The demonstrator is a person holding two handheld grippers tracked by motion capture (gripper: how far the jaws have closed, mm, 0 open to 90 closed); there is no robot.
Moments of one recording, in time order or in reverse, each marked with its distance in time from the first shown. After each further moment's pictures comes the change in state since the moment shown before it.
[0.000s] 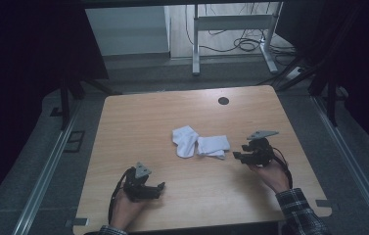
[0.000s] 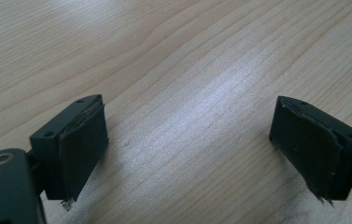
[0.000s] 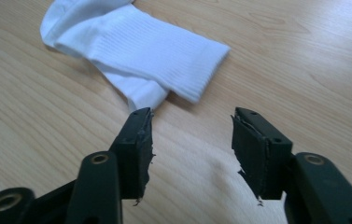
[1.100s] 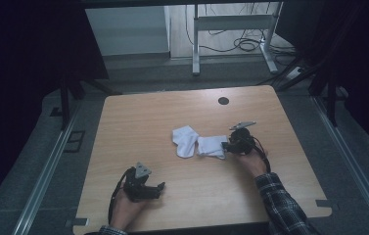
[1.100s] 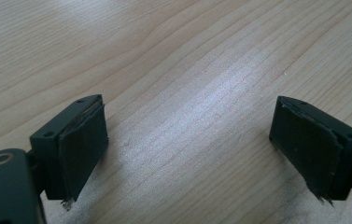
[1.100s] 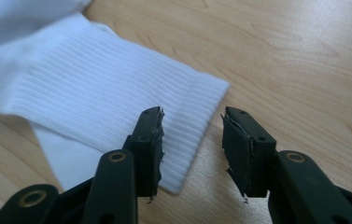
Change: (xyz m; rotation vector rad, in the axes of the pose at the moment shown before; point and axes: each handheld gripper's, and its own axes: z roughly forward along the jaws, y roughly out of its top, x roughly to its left) left arm 0.000 0.000 0.000 -0.001 0.000 -0.001; right arm -0.005 0.027 0.072 0.049 -0.074 0.010
